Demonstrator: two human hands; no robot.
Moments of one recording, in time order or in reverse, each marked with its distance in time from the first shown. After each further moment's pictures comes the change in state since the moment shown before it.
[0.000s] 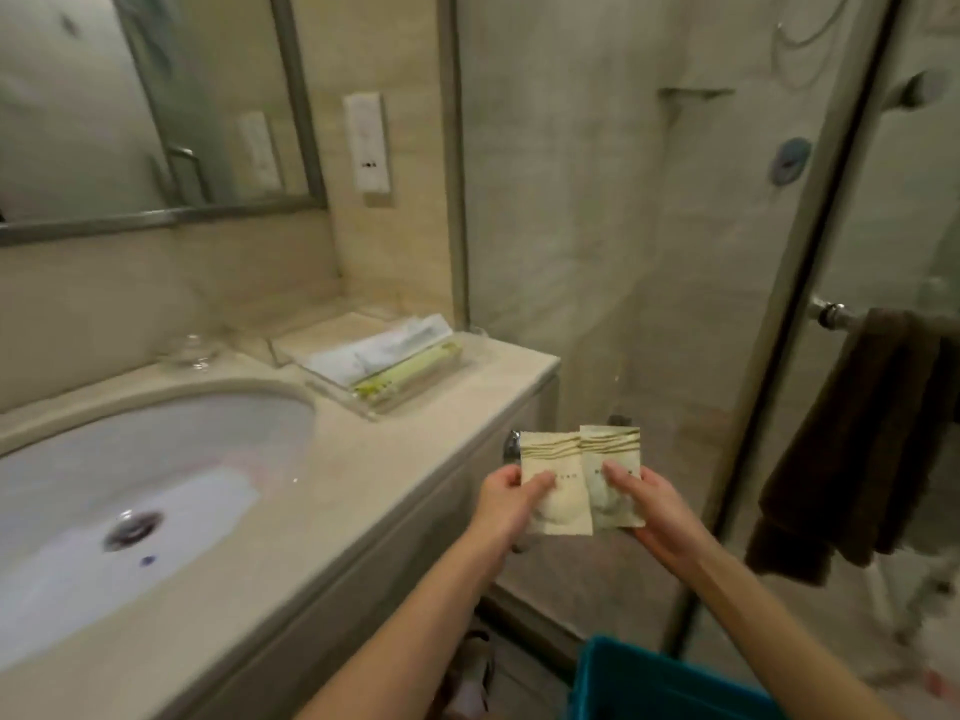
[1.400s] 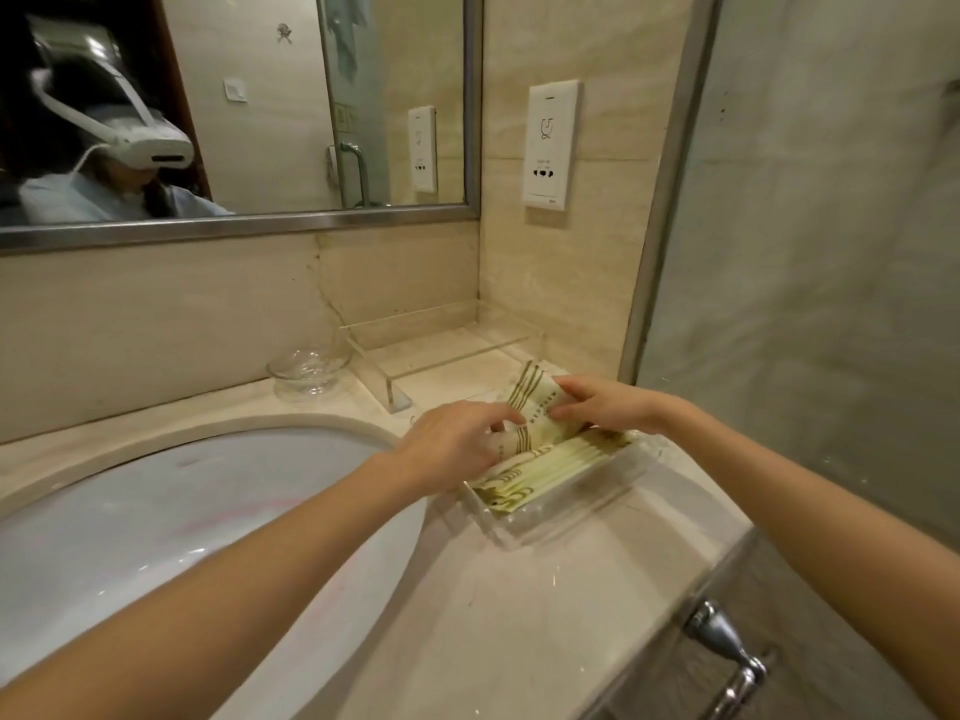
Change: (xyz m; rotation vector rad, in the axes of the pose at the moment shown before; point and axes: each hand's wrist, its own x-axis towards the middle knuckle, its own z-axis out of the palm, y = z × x) left_hand 0.136 0.098 -0.218 1.268 0.176 0.337; right_hand 0.274 -0.086 0.217 -1.124 -0.802 -0.175
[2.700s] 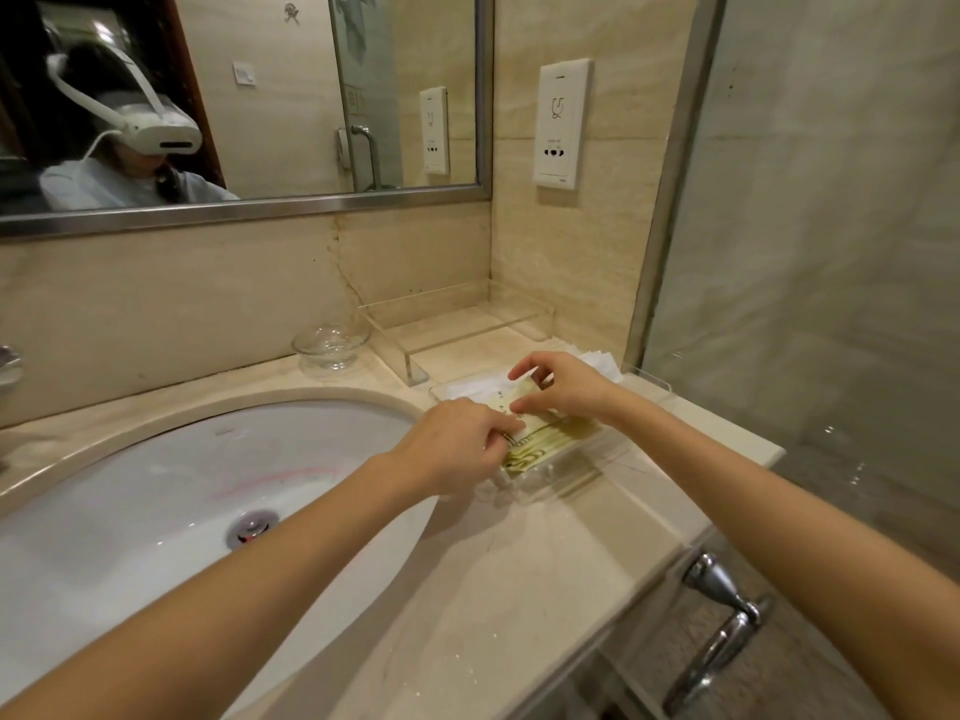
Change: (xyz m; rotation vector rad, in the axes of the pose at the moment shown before) left_hand -0.049 0.016 -0.010 0.008 -0.034 0.019; right_hand 0.012 -0.025 0.046 -0.013 0.295 -0.030
